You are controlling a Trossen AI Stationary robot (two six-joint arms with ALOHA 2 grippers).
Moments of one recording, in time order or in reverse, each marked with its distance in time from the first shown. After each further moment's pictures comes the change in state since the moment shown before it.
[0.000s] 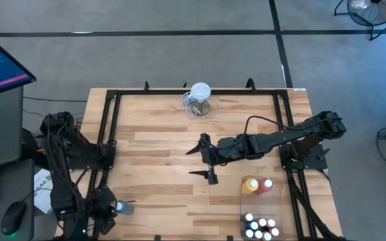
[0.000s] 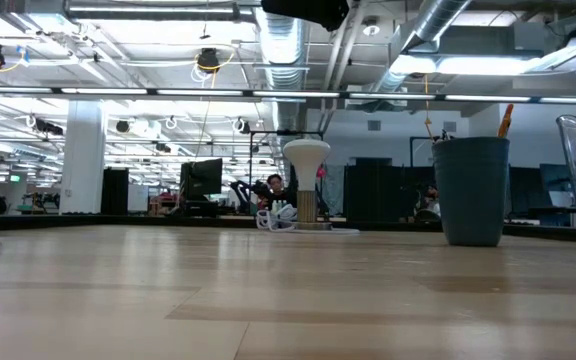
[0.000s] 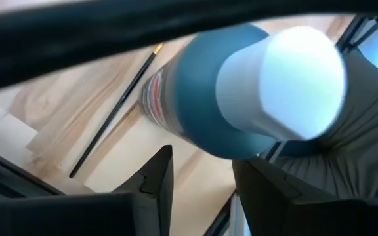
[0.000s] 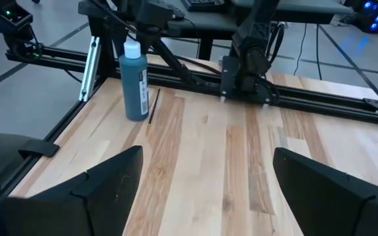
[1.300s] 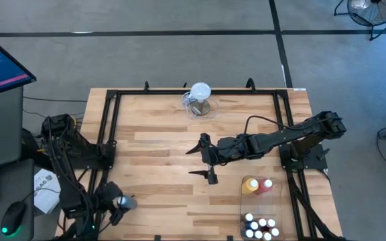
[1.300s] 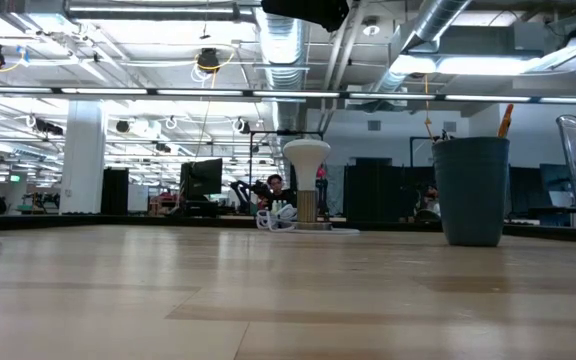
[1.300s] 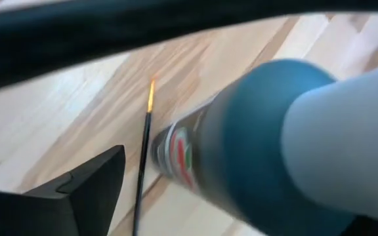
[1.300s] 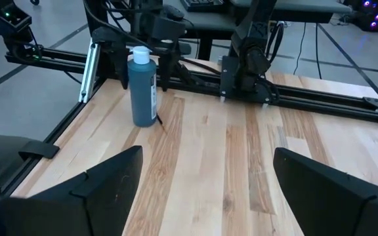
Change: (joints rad) left arm 0.027 0.039 -0.126 0.044 -0.182 -0.033; right arm 0.000 0.000 0.000 0.001 0.001 0.008
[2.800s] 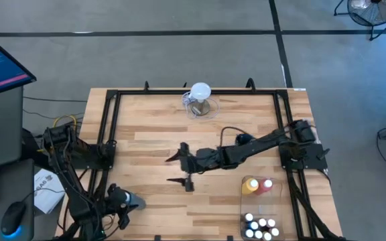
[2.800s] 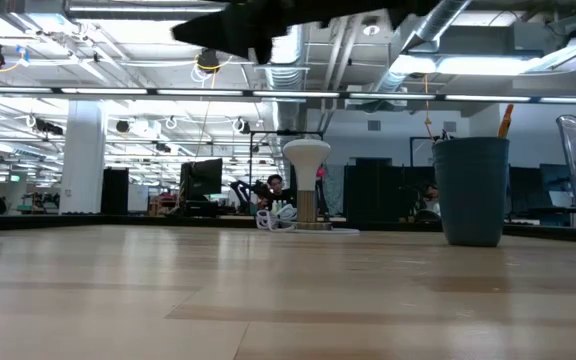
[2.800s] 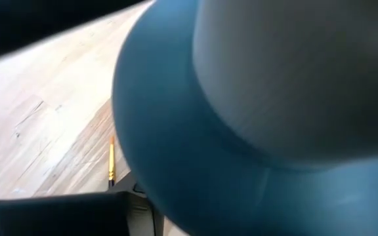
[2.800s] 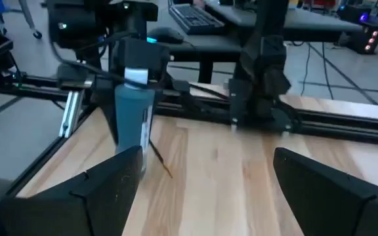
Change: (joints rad) left arm 0.046 0.154 -0.002 0.122 -0.228 0.162; right arm 0.000 0.344 0.131 0.324 0.003 0.016
